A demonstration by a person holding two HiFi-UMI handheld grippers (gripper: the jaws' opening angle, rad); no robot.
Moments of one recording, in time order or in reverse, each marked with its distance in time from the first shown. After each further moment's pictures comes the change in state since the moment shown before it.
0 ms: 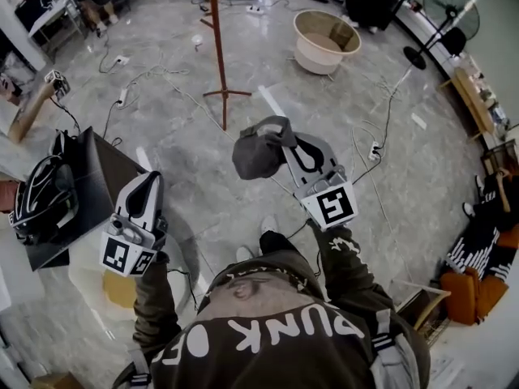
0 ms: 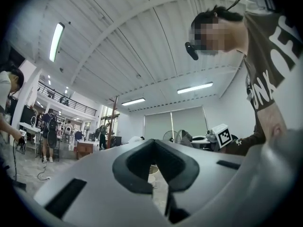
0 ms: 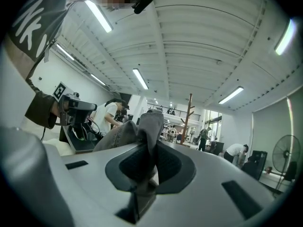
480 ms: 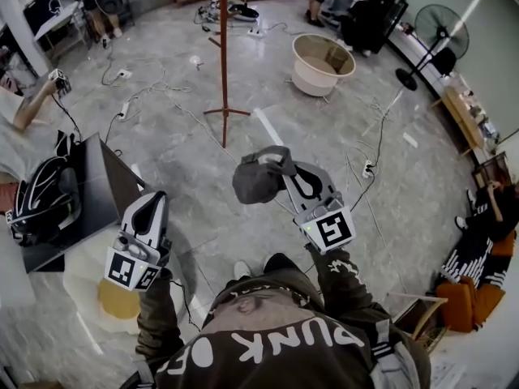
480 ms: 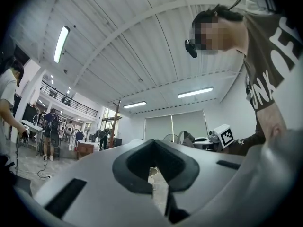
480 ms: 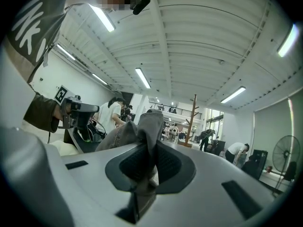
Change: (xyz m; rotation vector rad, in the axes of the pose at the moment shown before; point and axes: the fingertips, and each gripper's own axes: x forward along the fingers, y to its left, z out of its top) left arm -0.076 -0.006 0.010 -0.027 -0.044 0.014; right arm -0.029 0.074 0.027 0.004 0.027 0.015
